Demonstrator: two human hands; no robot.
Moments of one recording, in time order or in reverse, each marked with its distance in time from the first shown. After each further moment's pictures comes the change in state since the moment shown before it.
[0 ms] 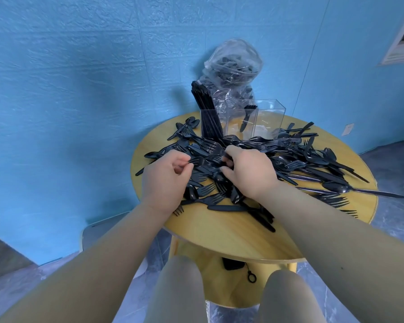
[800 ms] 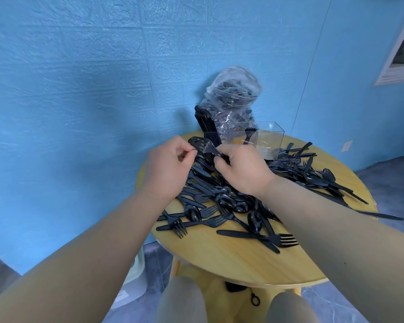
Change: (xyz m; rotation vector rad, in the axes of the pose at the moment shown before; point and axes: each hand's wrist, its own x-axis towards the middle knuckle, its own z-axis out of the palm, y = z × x) left_hand 0.051 0.032 -0.024 -0.134 0.006 0.077; right_hand 0.031 -0.019 -0.039 0.263 0.068 -0.120
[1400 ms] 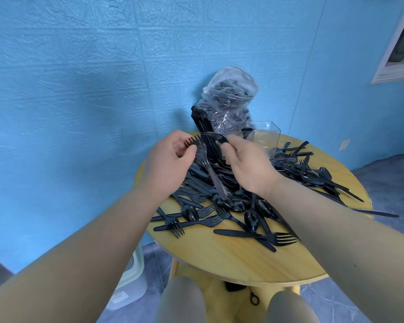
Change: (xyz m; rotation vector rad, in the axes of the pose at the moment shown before) left_hand 0.002 0.012 -0.002 -0.116 -0.069 0.002; right_hand -0.008 0.005 -0.011 0.226 0.064 0.081
